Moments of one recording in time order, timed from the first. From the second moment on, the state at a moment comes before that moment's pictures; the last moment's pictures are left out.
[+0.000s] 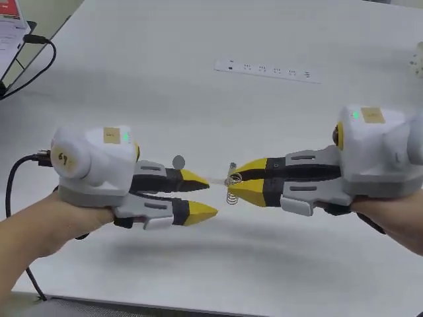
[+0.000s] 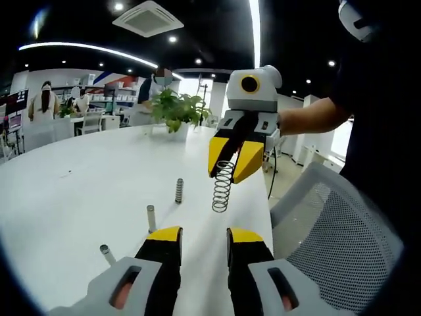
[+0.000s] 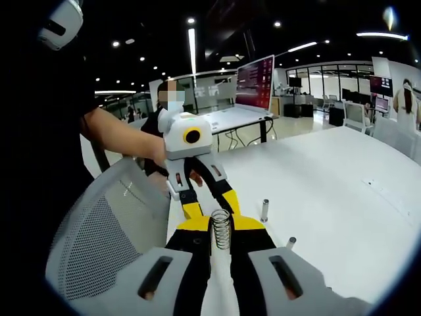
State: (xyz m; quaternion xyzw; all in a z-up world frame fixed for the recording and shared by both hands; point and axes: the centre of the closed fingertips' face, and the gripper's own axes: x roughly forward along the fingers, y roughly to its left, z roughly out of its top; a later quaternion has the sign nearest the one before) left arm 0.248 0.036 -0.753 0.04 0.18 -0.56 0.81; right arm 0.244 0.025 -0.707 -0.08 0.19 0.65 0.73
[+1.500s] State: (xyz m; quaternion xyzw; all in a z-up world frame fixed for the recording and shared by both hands) left arm 0.261 0.120 -0.772 0.03 0.20 -0.44 0.87; right arm 0.273 0.010 -0.721 -0.09 0.19 0.59 0.78
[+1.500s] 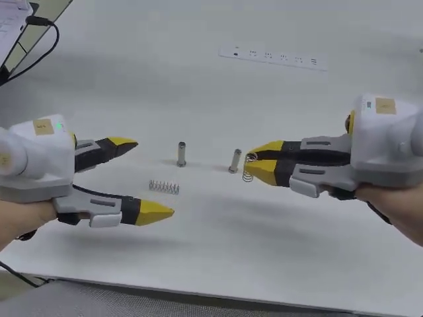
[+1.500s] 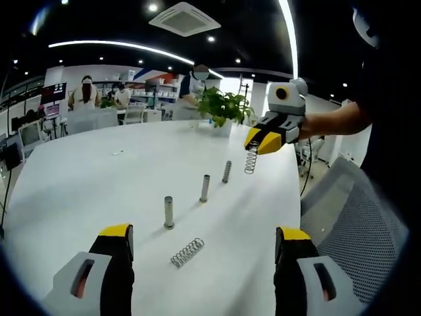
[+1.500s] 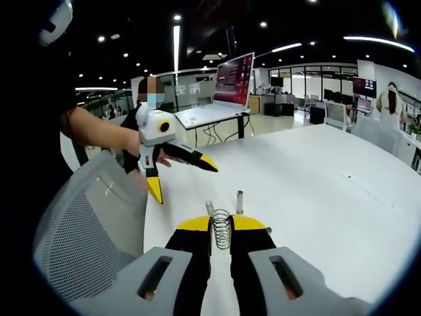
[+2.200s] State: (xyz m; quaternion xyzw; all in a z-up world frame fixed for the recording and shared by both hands) left arm 0.266 0.125 -0.774 0.02 0.21 -0.42 0.88; right arm 0.328 0.014 -0.713 -0.07 0.18 0.53 0.82
